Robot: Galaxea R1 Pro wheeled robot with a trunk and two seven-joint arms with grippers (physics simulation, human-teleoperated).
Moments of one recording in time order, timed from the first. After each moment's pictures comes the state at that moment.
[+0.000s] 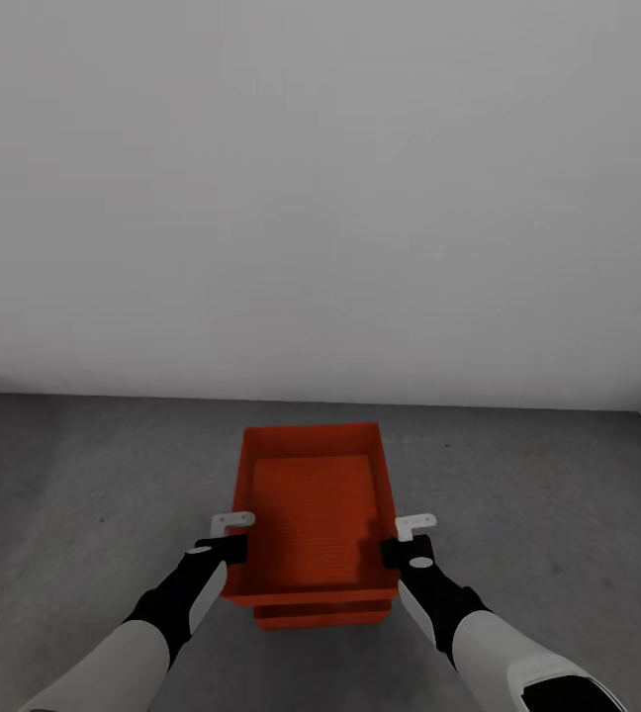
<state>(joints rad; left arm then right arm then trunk) -0.66 -0.07 -0.10 -0.49 0.18 0.24 0.20 -0.73 0.12 0.13 -0.26 0.05 0.02 -0.21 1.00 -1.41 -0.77</state>
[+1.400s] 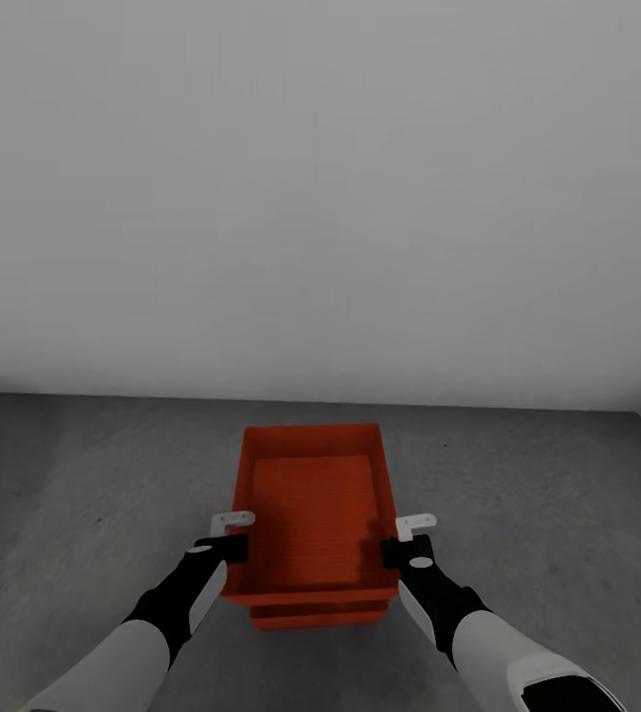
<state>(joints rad) -0.66 -0.07 -0.10 -0.50 0.17 0.25 0.20 -0.73 0.12 0.13 -0.26 0.05 0.02 -0.21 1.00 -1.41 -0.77</state>
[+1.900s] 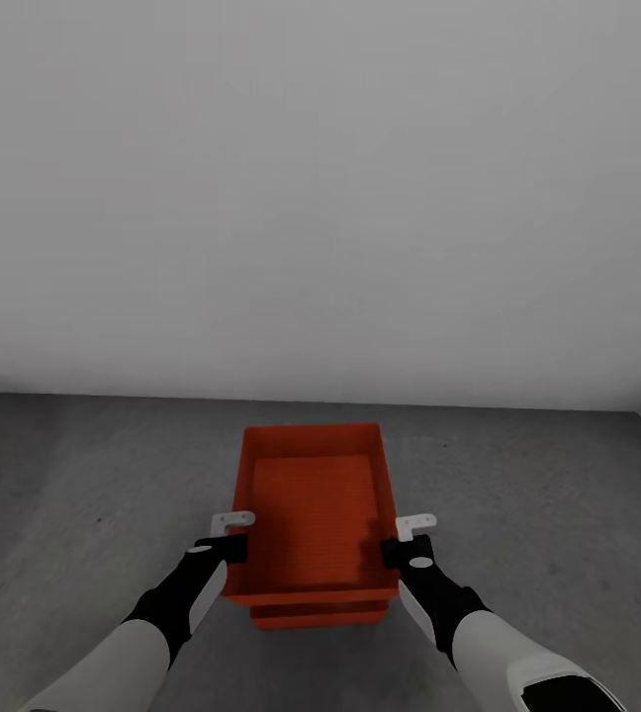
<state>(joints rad) -0.66 -0.07 -0.10 -0.50 0.17 0.25 0.20 -0.73 0.12 0.13 -0.26 0.05 0.02 -0.21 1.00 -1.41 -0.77</state>
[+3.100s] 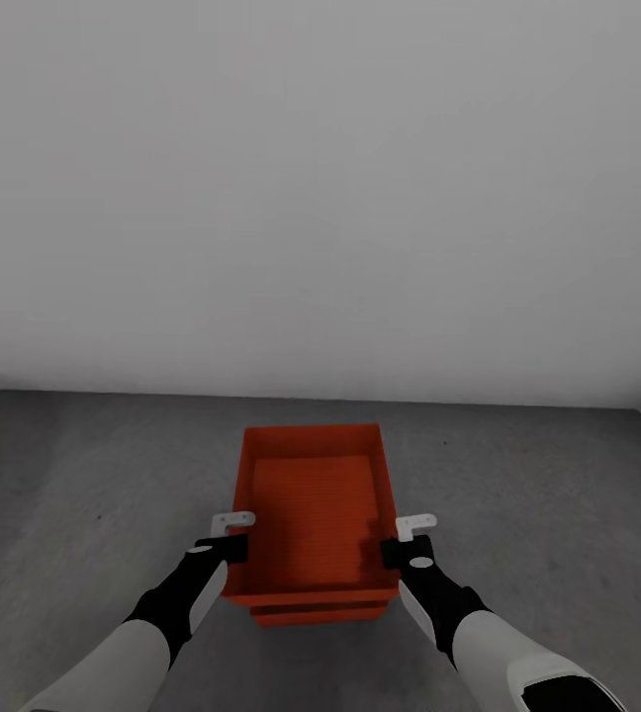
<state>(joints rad) -0.66 -0.07 -0.10 -0.50 0.17 0.25 0.20 -0.73 0.12 0.13 -0.26 0.05 0.02 -0.21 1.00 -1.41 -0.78</state>
